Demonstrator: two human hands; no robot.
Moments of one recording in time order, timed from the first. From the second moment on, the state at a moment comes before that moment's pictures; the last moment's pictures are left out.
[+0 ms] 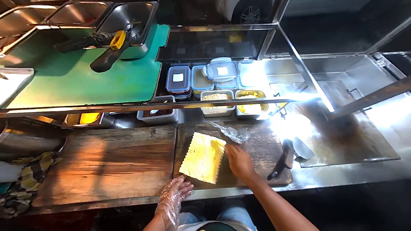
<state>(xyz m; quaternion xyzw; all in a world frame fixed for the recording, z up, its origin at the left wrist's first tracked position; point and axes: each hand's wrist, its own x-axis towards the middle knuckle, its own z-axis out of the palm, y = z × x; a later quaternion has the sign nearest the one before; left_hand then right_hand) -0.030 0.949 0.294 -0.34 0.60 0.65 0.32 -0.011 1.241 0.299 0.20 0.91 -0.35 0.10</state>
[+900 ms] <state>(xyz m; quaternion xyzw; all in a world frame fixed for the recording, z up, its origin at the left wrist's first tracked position) -0.053 0.924 0.285 -0.28 0.59 0.63 0.42 0.013 1.232 0.281 0.38 0.65 -0.65 -0.01</state>
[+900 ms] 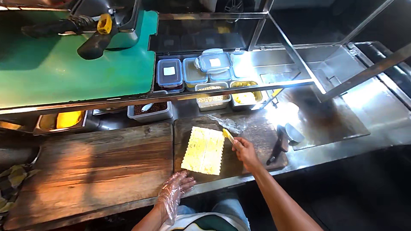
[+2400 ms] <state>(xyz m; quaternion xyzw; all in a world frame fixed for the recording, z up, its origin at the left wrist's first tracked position) -0.064 0.908 0.272 -0.20 0.59 0.62 0.48 0.093 1.104 0.330 0.19 0.96 -0.18 -0.05</state>
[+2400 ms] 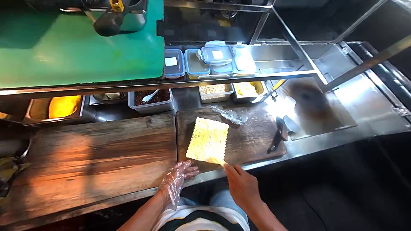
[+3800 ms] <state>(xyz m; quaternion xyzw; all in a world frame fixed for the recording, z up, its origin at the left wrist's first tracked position) -0.121 1.054 0.378 -0.07 0.90 0.36 0.23 -0.103 1.415 0.367 0.24 0.96 -0.11 0.13</state>
